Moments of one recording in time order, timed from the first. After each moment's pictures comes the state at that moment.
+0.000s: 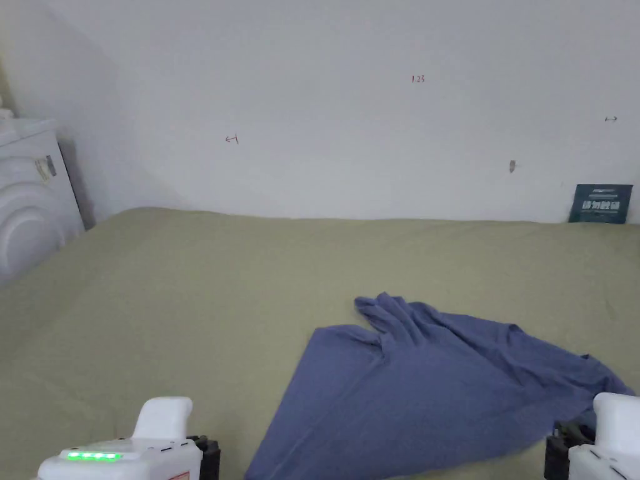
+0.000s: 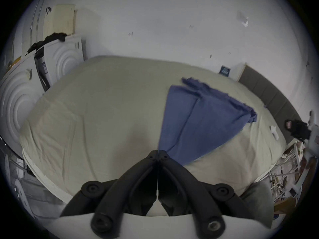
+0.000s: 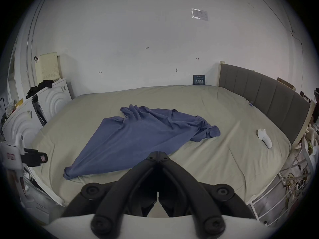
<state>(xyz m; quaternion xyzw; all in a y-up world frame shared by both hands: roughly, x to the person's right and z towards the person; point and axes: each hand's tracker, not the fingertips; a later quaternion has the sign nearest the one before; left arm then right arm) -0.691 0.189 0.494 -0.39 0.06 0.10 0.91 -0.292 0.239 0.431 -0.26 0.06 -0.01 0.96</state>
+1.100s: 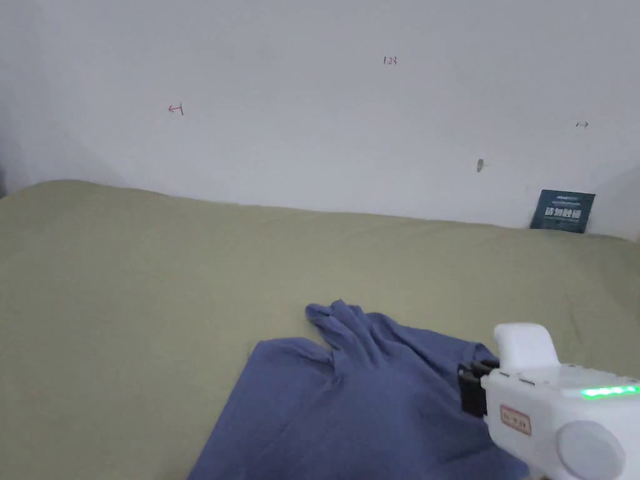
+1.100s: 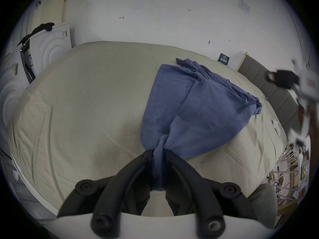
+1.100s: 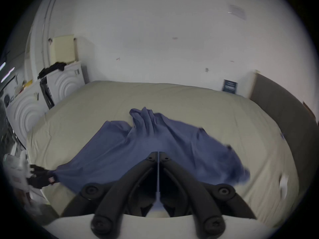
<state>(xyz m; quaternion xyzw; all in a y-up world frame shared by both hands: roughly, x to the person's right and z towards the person) -0.657 0.130 0.441 -0.41 0.03 0.11 0.90 -0.335 0.233 0.219 -0.28 0.19 0.07 0.94</state>
